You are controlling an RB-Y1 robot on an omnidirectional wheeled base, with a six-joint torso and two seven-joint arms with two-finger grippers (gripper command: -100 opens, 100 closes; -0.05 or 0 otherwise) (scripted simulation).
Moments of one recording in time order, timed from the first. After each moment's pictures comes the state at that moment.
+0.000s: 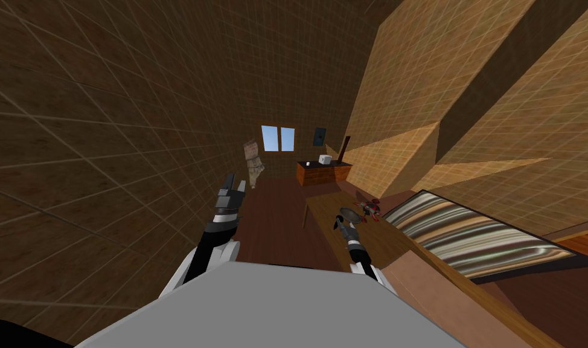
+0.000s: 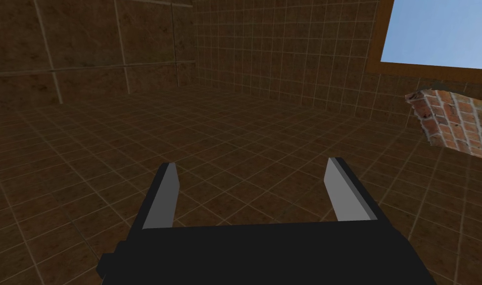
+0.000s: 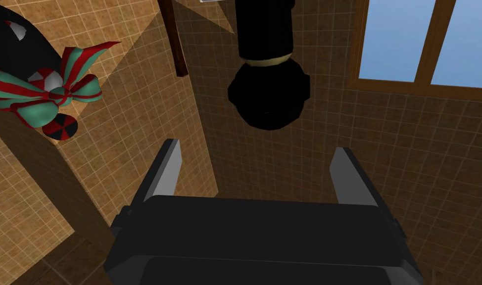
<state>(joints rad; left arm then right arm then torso) 0.49 0.01 0.02 -2.29 -0.10 -0.49 0.06 0.12 -0.19 -0.24 -1.07 0.20 -0.53 1.02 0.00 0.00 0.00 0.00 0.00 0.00</state>
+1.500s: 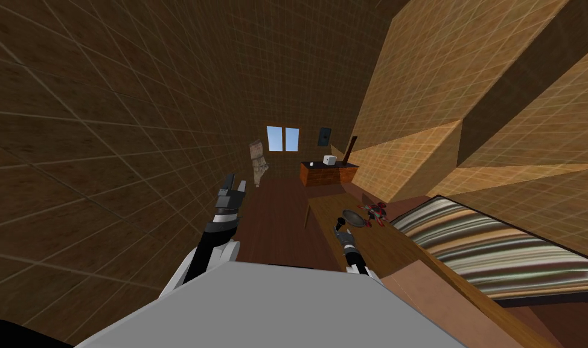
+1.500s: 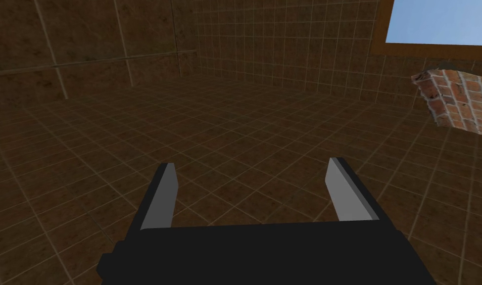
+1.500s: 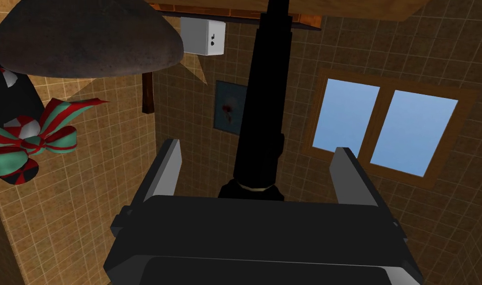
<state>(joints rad) 0.49 0.01 0.02 -2.29 -0.10 -0.49 0.06 -0.03 -0.20 -0.26 -0.69 0.20 -0.58 1.29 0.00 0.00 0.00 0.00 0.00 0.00</state>
